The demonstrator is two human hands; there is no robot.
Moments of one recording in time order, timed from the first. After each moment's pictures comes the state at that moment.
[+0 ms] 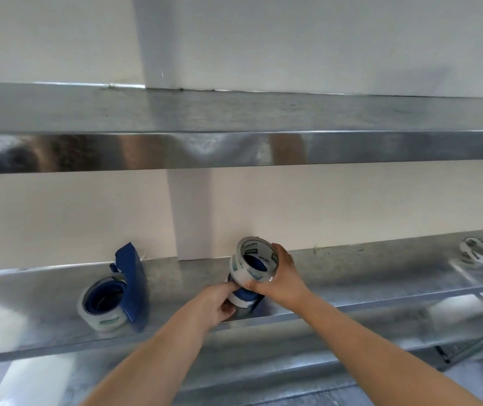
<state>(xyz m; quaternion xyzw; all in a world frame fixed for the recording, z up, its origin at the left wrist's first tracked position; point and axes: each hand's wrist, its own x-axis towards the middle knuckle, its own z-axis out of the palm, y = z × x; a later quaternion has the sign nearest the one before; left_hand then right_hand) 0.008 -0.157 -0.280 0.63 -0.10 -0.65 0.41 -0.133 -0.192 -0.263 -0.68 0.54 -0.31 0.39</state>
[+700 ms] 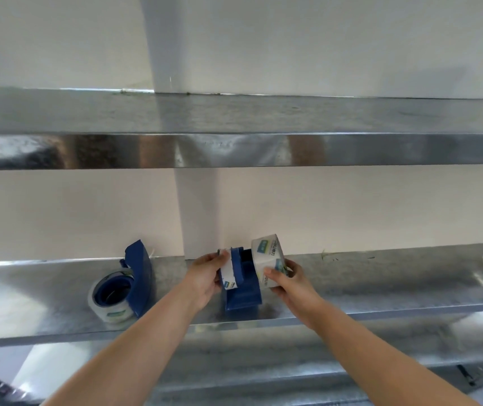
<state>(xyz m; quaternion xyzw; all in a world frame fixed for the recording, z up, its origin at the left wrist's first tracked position) 0.029 -0.158 -0.244 0.56 -0.21 -0.59 0.55 -0.156 -0.199 -0.279 -0.43 0.48 -0.34 0.69</state>
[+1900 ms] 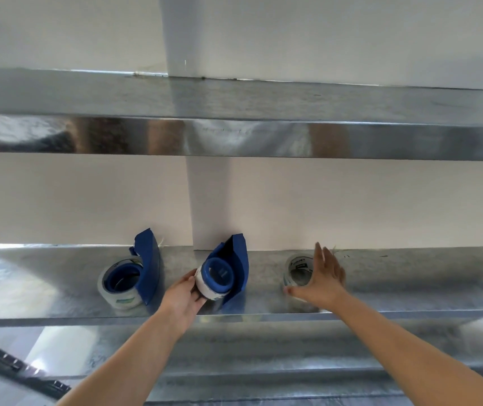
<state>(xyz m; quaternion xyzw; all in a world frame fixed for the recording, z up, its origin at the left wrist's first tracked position) 0.069 -0.119 -0.293 0.53 -0.02 -0.58 0.62 -0.184 -0.219 -0.282 -0.74 0.64 -0.04 0.21</state>
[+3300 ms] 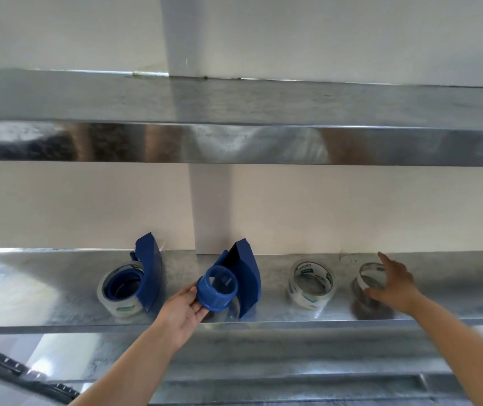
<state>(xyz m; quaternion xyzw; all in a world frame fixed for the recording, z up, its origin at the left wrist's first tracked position) 0.076 -0.113 -0.300 0.49 0.01 -0.62 0.62 -0.312 -0.286 -0.305 -0.68 0.71 -0.04 0.20</state>
